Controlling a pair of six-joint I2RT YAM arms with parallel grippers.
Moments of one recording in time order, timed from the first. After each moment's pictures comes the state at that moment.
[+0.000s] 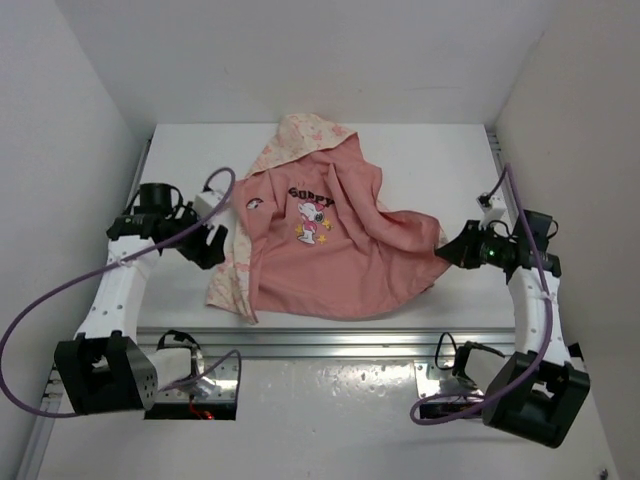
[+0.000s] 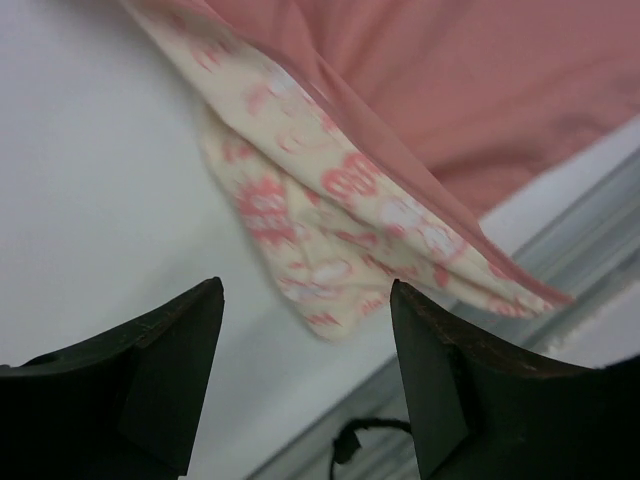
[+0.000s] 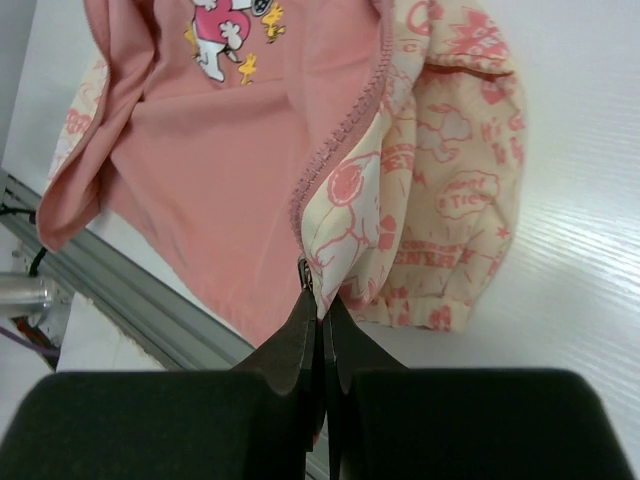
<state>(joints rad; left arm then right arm) 0.12 1.17 1.03 -0.87 0.51 0.65 -0.37 1.04 0.70 -0.57 -0.87 -0.14</state>
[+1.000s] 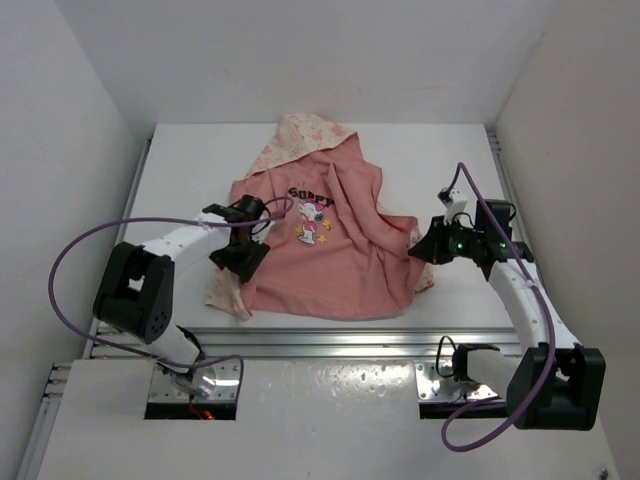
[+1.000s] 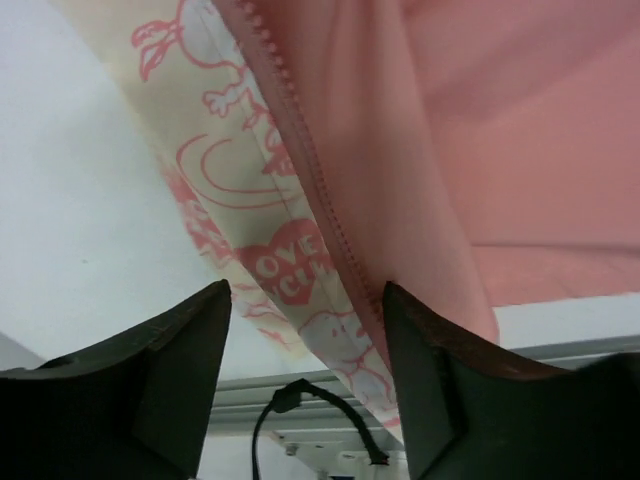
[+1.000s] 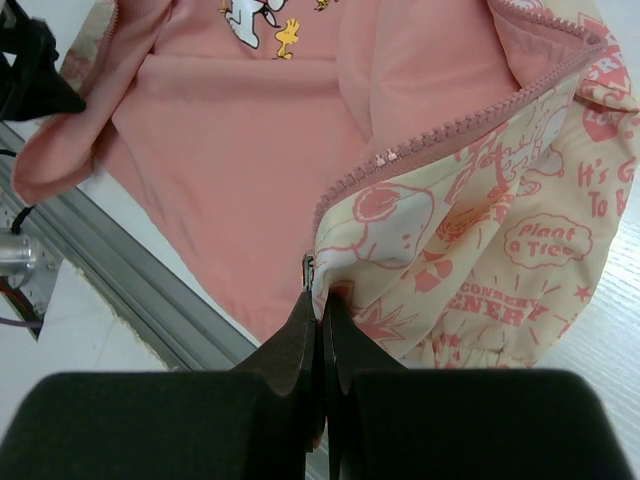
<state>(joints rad) -0.39 1.57 1.02 -0.81 -0.17 0.12 -0.06 1.10 0.70 -0.43 -0.73 -0.03</state>
